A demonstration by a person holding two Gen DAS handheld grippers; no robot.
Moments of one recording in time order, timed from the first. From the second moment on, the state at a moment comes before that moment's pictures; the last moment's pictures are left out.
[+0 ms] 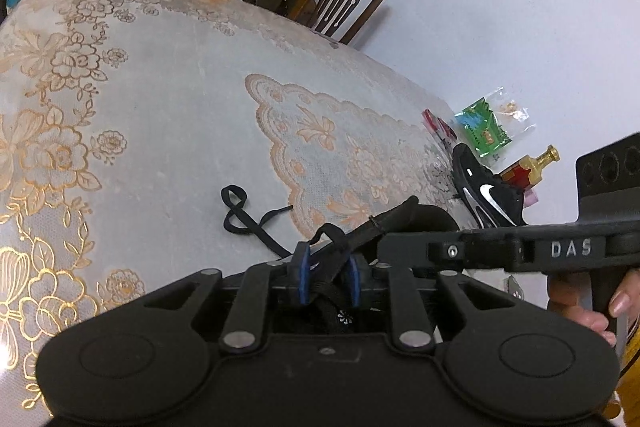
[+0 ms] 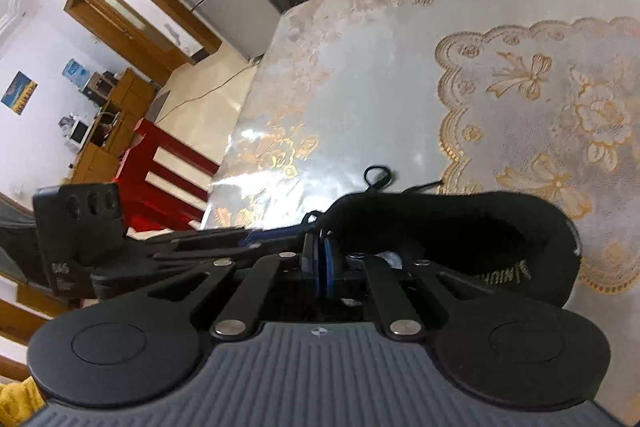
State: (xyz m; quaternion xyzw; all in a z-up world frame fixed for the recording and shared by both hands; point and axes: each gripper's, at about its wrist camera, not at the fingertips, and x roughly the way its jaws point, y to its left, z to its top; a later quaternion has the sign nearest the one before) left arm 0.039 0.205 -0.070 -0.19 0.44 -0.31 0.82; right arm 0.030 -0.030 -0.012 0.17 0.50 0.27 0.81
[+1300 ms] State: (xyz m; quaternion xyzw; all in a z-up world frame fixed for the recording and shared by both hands) left arm -0.046 0.154 -0.043 0.03 0.37 -0.16 0.91; right arm 0.162 -0.111 0.138 0.30 0.24 0.33 0.87
